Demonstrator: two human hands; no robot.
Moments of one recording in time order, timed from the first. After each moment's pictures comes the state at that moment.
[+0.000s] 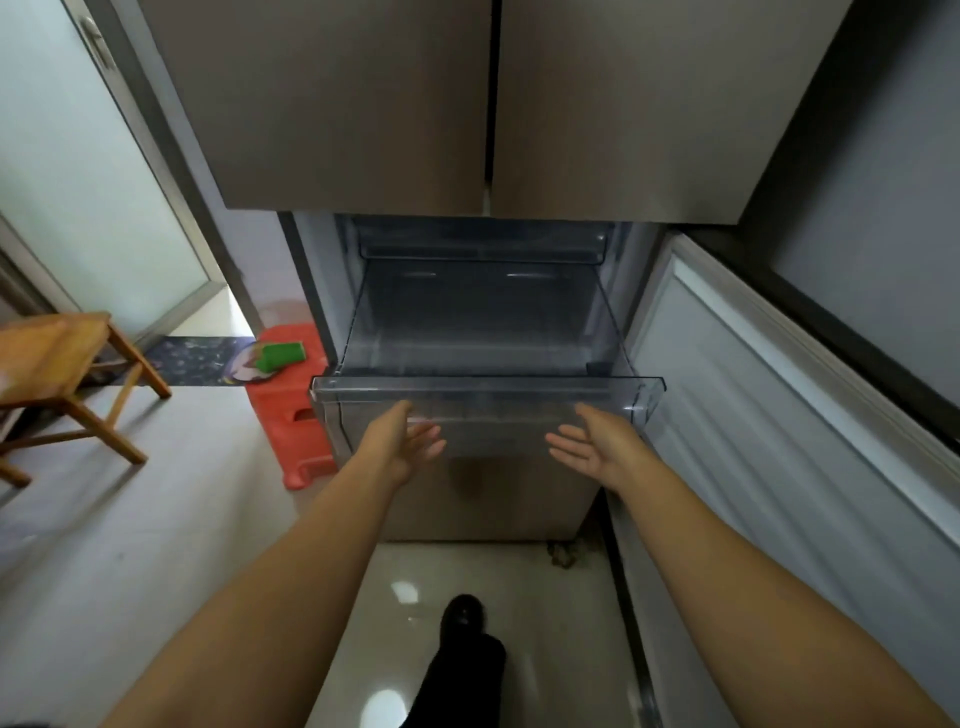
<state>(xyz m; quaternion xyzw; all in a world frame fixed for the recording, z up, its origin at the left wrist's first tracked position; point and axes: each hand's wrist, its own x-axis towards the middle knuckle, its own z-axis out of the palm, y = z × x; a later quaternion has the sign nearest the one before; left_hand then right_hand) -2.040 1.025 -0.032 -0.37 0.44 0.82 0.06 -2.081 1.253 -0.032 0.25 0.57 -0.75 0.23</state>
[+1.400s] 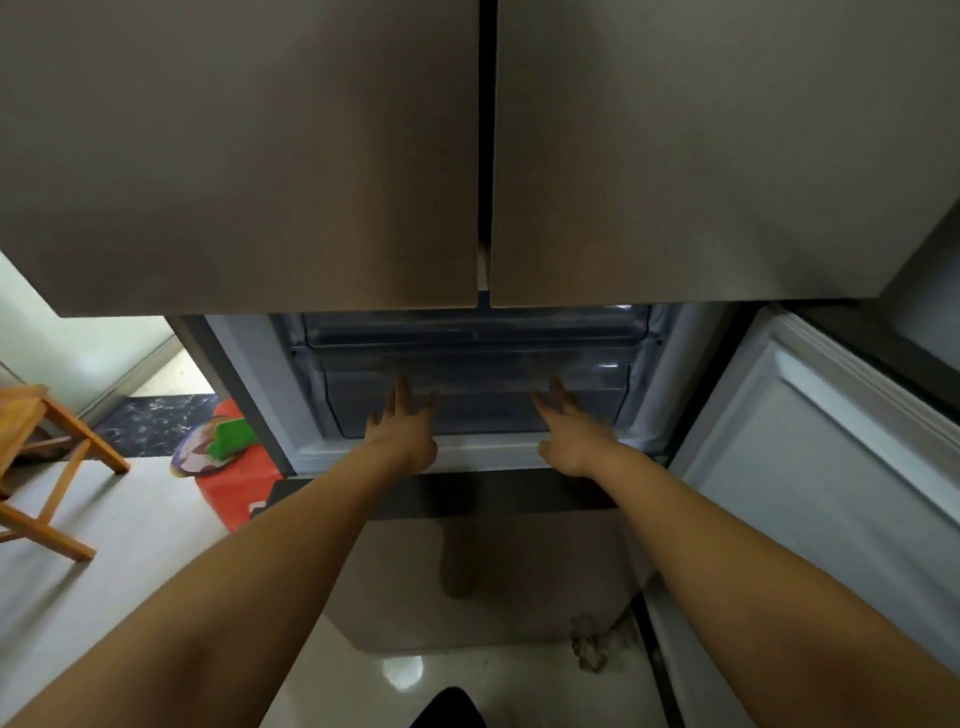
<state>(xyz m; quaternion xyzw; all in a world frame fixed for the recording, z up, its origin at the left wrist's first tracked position) -2.286 0.973 -0.076 -0.06 0.98 0.10 0.17 -2.320 1.198 -0.082 -0.12 0.96 -0.12 0.21</state>
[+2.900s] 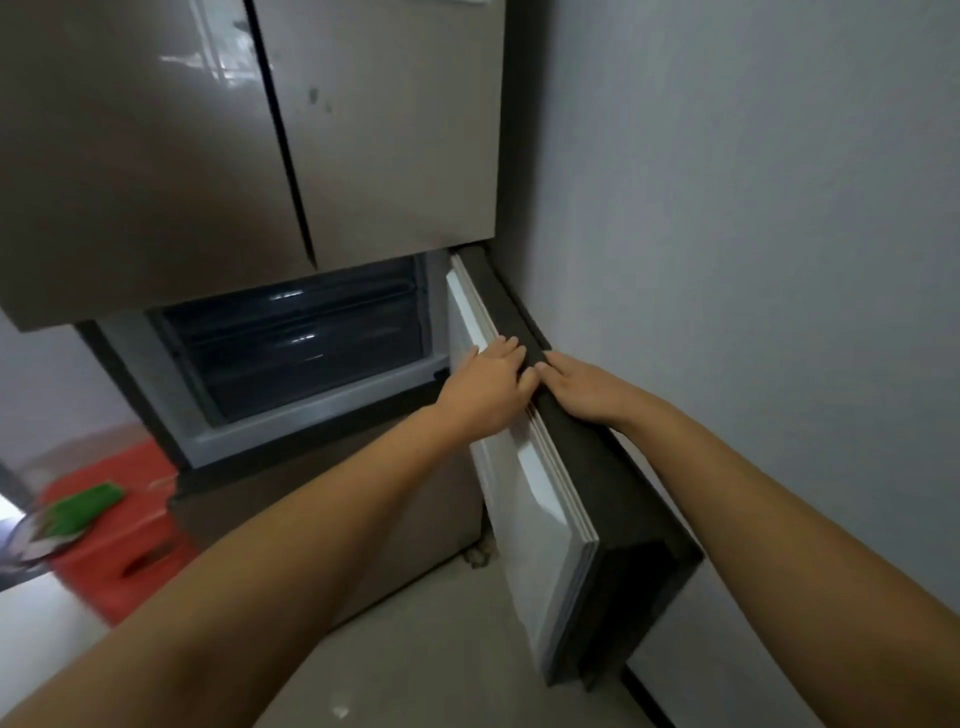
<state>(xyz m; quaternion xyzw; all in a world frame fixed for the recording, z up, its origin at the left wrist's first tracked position) -1.972 1.166 0.107 0.36 0.91 0.19 0.03 -1.929 1.301 0.107 0.10 0.96 -0.28 0.05</state>
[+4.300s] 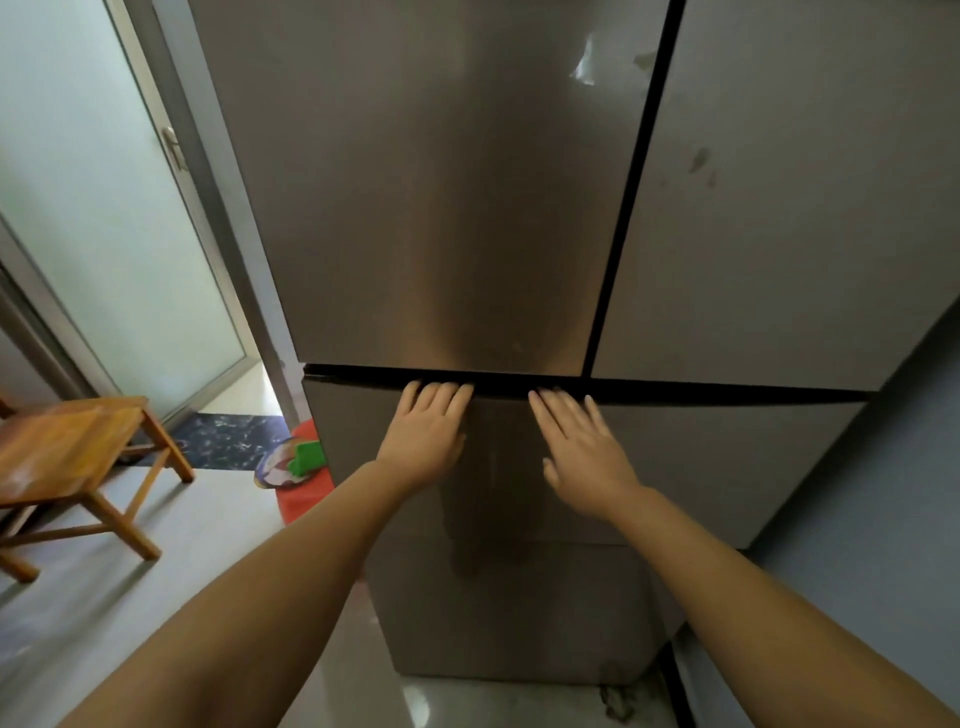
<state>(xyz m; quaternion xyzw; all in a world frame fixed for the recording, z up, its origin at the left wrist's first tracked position) -2.206 0.900 0.040 0.07 0.99 -0.05 -0.14 -2.228 1.116 0.031 -0.30 0.94 -0.04 -0.15</state>
